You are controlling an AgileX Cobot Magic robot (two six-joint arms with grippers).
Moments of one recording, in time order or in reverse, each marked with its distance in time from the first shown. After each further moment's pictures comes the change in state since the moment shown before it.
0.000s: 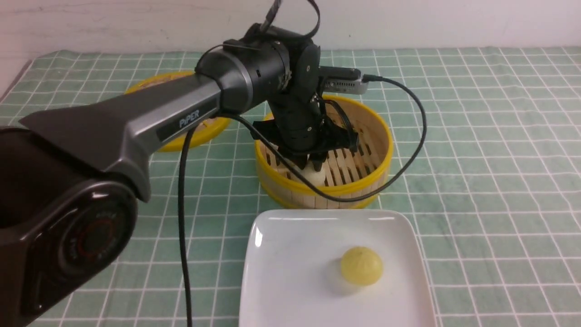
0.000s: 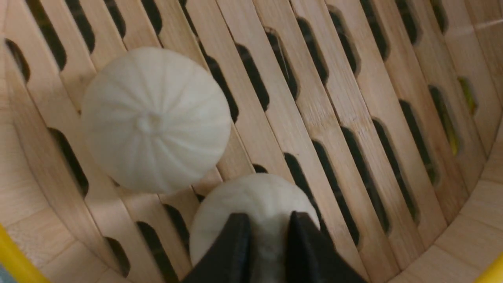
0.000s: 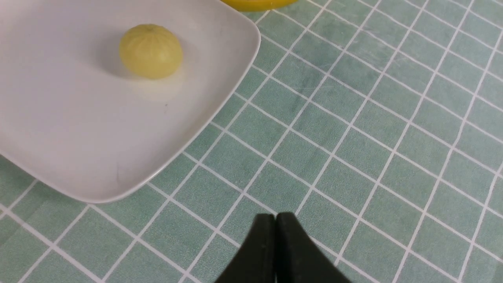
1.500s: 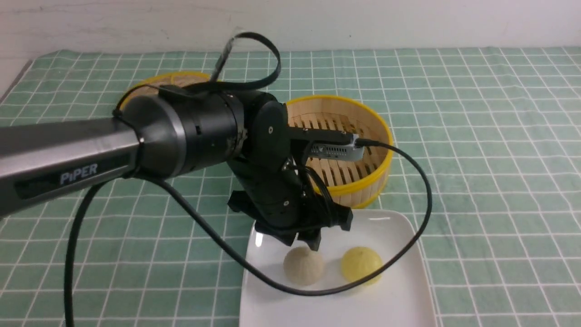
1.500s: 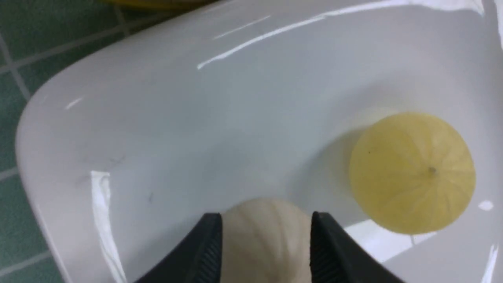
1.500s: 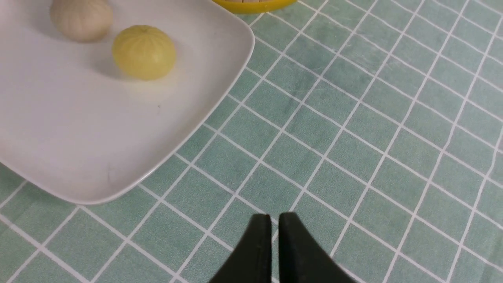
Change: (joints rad) right arm 0.000 0.000 0.000 -0.026 -0.002 0.000; left arm -0.077 -0.345 0.598 -0.192 -0.163 0.083
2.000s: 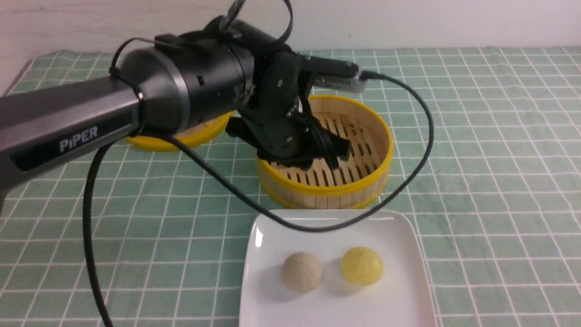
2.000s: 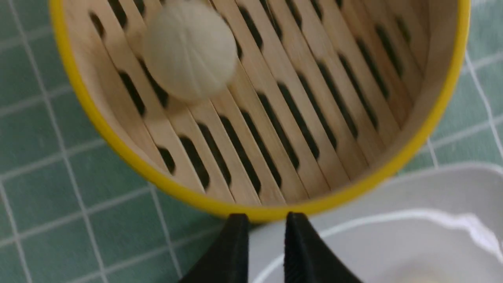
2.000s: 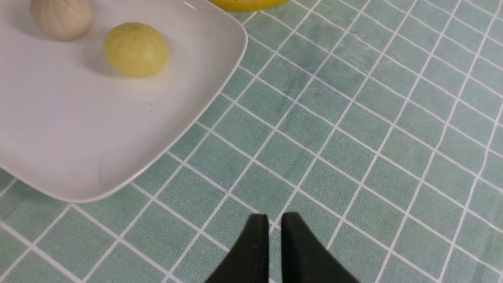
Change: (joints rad) right arm 0.000 0.000 0.000 -0.009 0.003 0.000; left arm 0.009 0.023 -0.268 0.342 0.022 -0.167
